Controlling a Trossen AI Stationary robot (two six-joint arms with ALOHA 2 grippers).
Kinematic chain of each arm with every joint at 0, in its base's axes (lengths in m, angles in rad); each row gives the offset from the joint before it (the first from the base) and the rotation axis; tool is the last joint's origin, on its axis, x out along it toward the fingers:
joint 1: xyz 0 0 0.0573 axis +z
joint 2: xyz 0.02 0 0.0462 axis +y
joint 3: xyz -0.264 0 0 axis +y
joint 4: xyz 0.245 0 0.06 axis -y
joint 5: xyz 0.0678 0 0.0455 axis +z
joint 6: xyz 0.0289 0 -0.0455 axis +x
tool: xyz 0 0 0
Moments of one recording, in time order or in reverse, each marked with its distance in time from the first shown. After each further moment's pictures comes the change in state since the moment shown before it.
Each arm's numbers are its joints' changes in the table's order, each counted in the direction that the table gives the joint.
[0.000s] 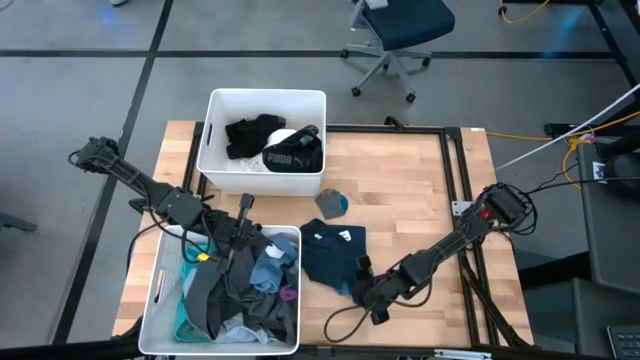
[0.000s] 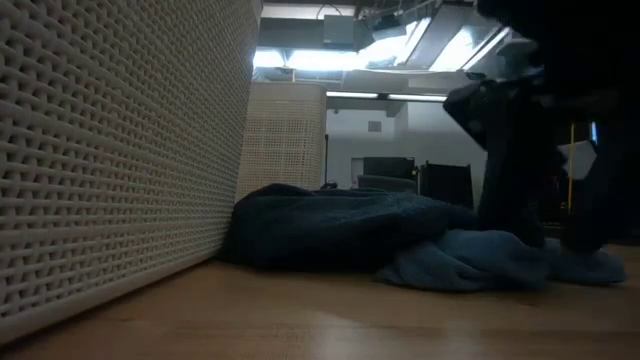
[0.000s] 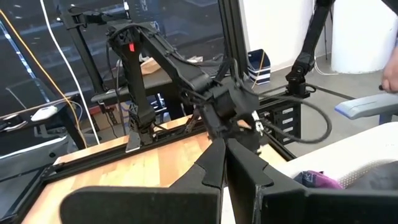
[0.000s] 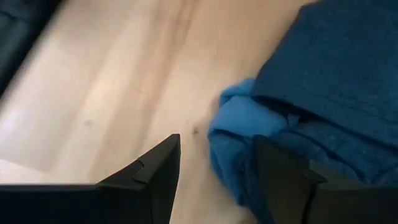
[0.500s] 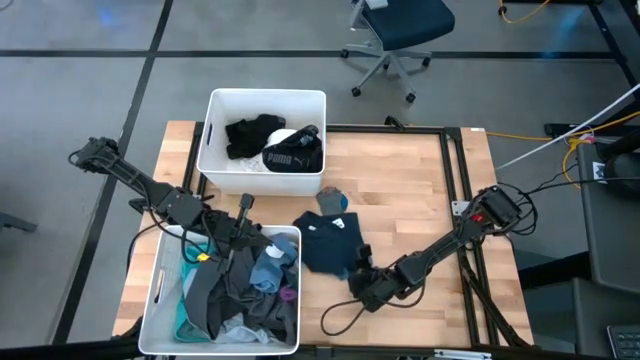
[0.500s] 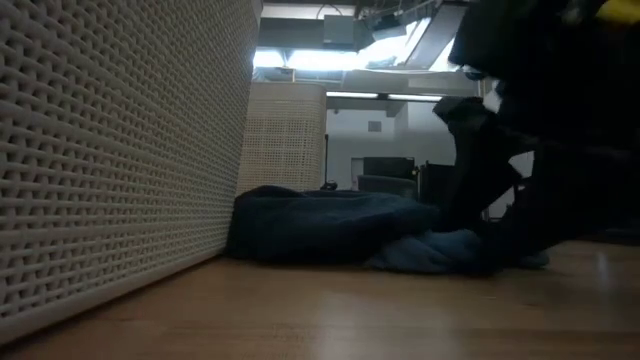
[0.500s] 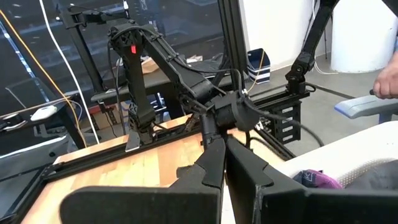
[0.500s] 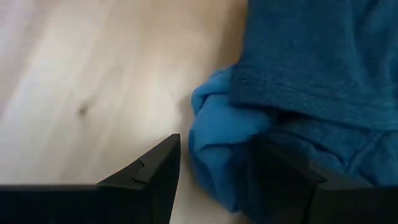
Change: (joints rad) left arm 0.000 0.000 0.000 -0.002 0.000 0.000; right arm -0.022 0.056 -0.001 -0.068 -0.257 -0.053
